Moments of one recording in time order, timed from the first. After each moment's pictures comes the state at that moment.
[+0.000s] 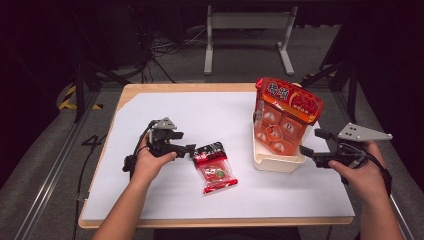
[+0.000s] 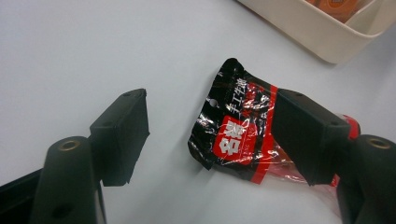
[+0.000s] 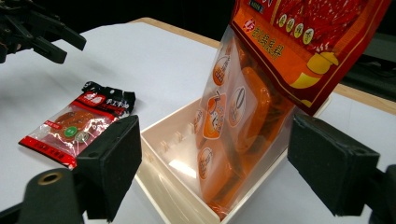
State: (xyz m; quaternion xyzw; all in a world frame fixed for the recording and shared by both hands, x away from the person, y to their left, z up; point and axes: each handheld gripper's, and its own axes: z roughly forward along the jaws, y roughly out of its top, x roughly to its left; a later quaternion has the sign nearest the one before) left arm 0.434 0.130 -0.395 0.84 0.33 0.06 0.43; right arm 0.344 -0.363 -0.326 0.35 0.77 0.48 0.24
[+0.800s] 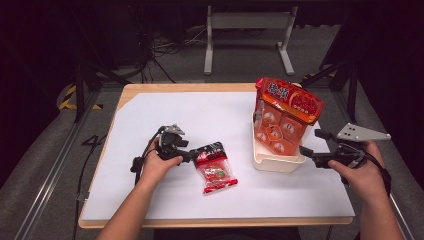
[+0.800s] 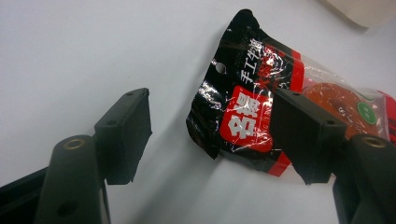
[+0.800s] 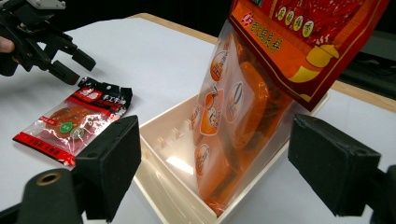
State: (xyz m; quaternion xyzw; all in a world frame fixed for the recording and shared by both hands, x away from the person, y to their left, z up) left arm 0.445 0.114 -0.430 0.85 0.34 0.02 0.39; right arm 0.346 -0.364 -0.328 0.35 0.77 0.47 0.24
